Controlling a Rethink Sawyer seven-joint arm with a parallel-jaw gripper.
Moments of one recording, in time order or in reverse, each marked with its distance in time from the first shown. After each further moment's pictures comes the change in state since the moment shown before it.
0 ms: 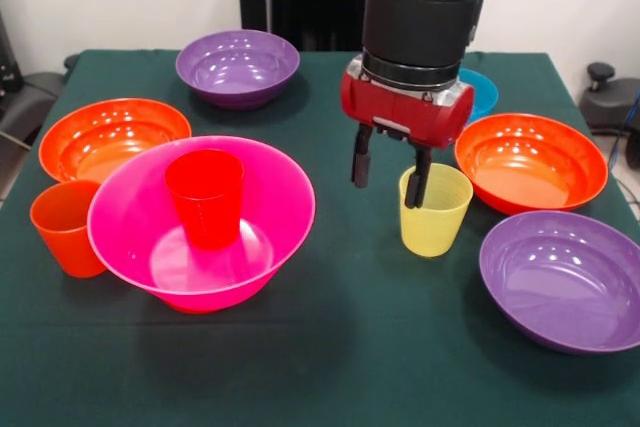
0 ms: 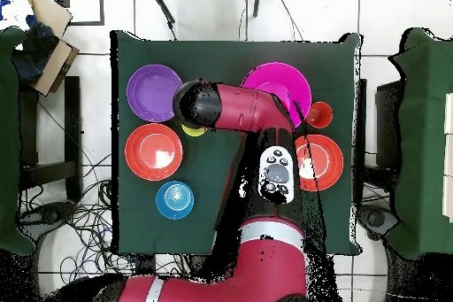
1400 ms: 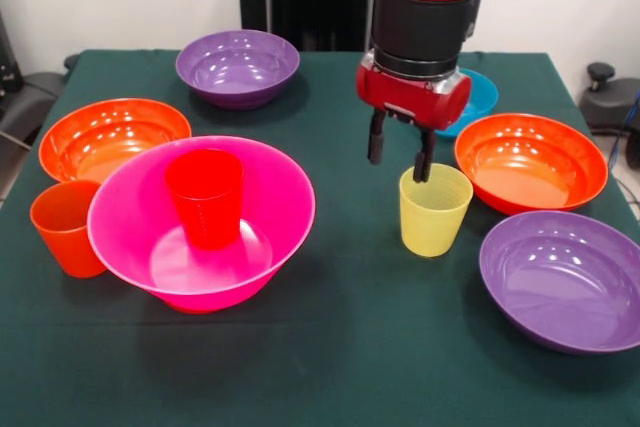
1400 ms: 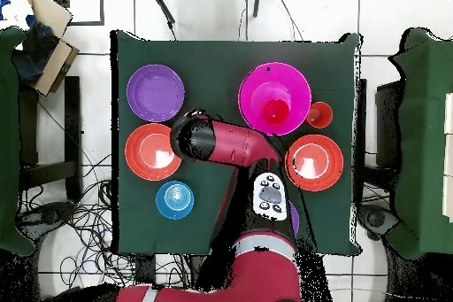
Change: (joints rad) arm 0.012 -0.025 0.005 0.241 0.077 -0.187 0.000
